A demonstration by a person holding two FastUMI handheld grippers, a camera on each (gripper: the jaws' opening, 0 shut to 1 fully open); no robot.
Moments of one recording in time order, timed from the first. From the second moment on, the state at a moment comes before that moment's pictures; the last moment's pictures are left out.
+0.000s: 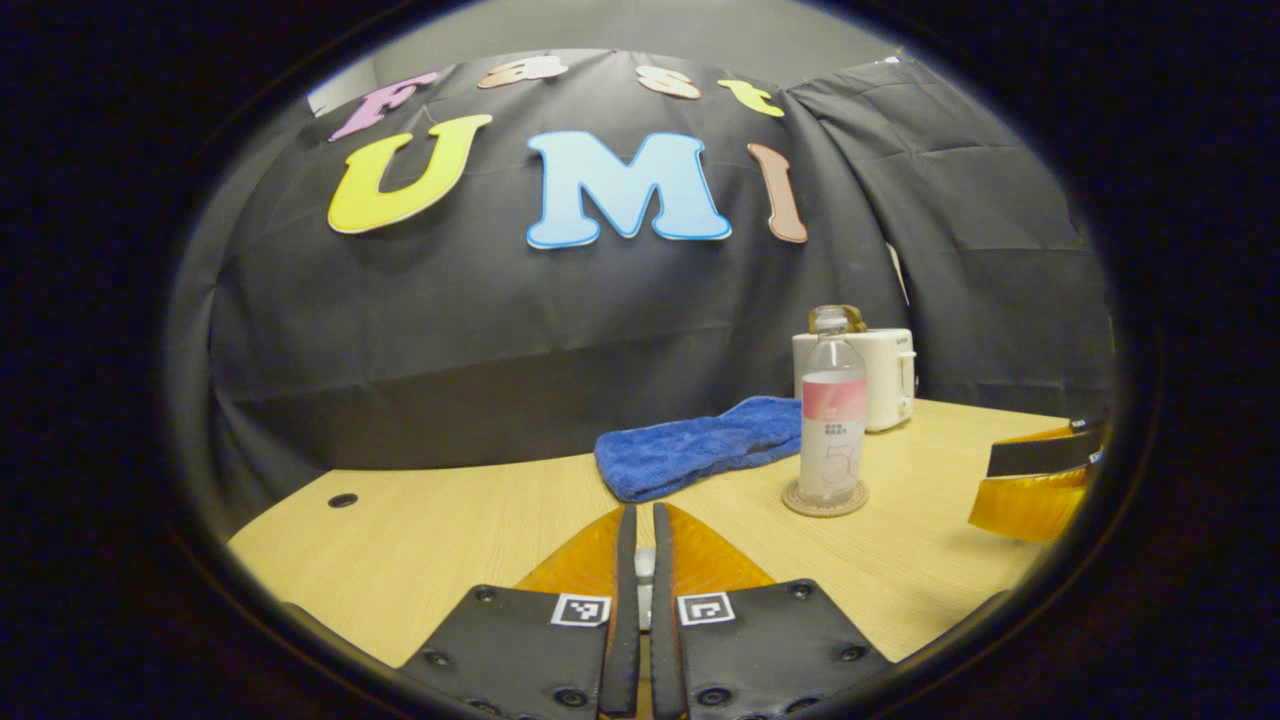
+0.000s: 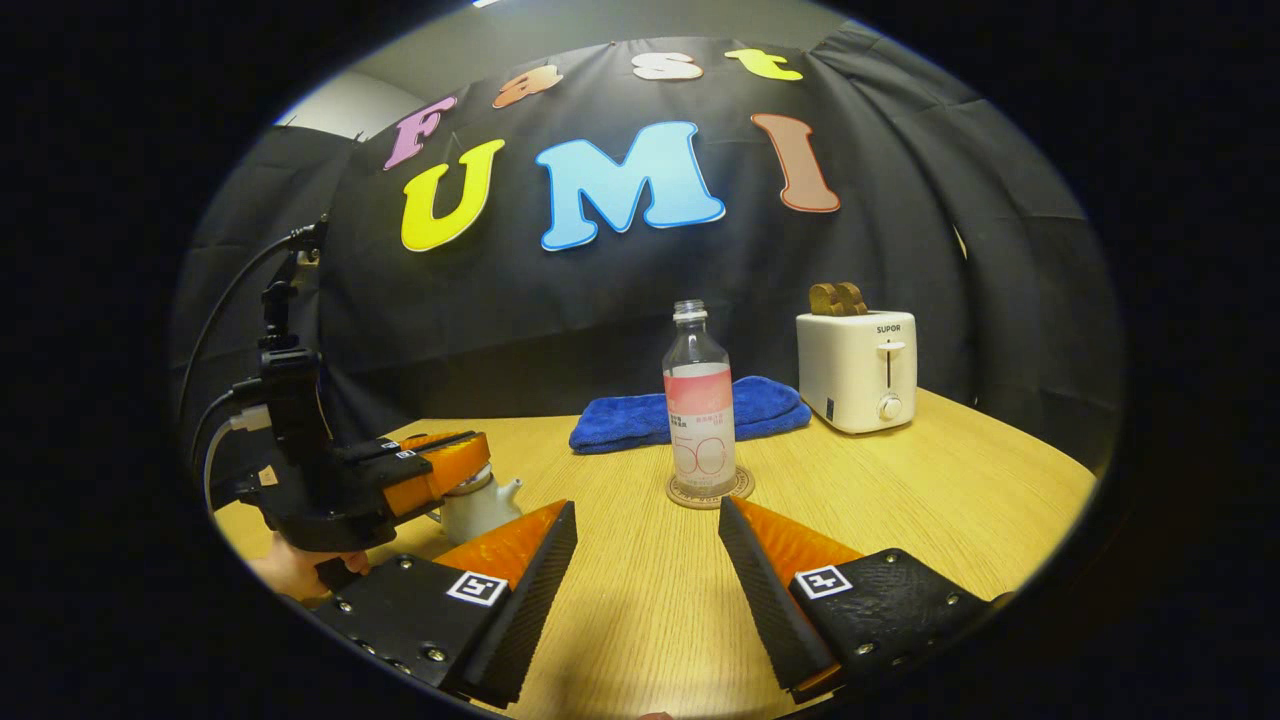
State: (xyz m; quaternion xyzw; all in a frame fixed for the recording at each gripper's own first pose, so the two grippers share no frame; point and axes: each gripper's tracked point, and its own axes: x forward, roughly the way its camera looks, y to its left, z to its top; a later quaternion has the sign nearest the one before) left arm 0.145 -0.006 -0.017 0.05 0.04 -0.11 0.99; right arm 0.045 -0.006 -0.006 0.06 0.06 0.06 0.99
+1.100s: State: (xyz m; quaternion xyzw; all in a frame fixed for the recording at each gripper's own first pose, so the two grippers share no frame) left arm 0.089 -0.010 -0.007 0.02 0.02 -0.08 1.00; right arm 0.038 -0.003 0.007 0.00 0.02 0.03 1.00
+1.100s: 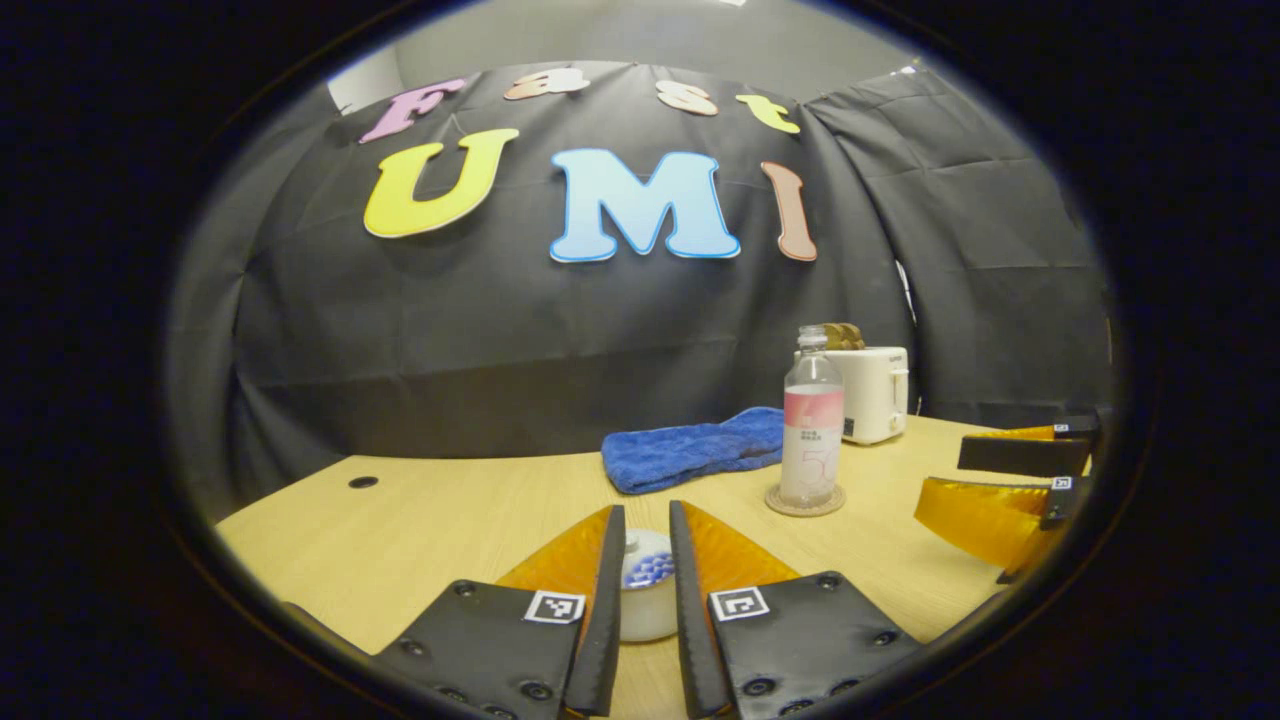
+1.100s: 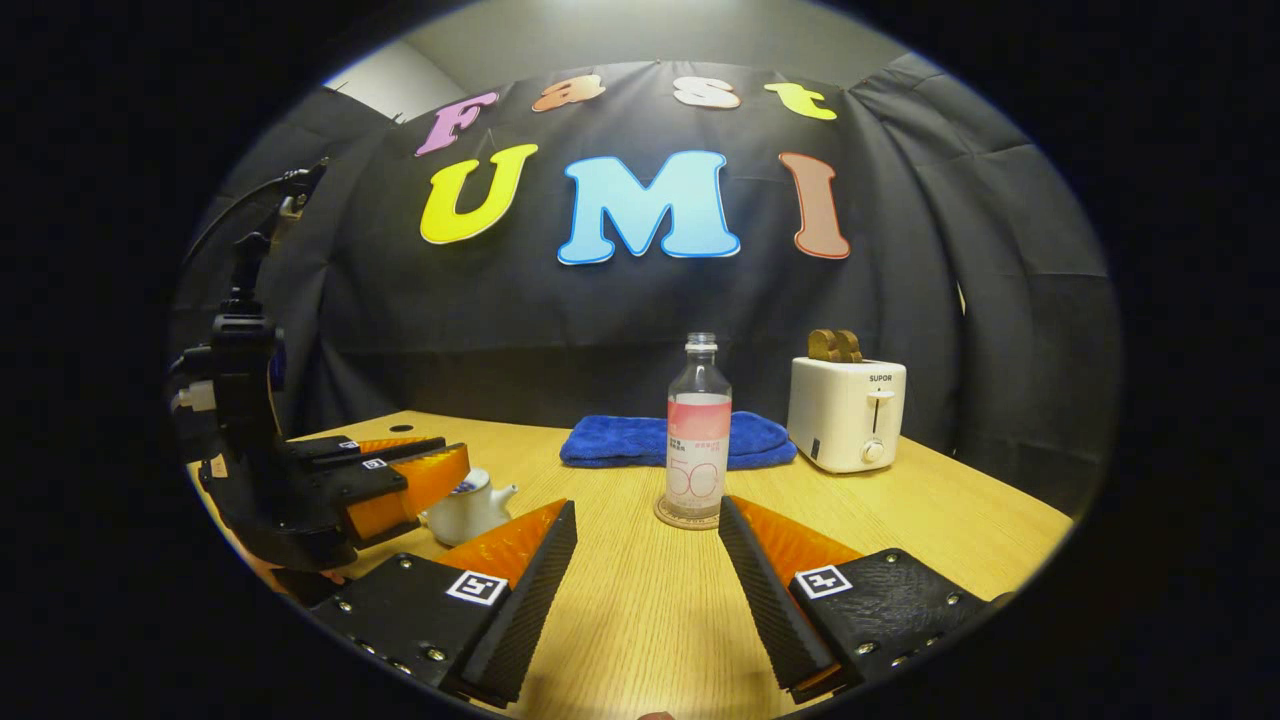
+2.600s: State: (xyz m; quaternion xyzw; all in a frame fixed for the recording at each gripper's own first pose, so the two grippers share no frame) left arm -0.037 0.028 -0.001 0.00 0.00 0.02 1.00; right arm -0.043 0.018 -0.003 0.00 0.00 0.03 1.00
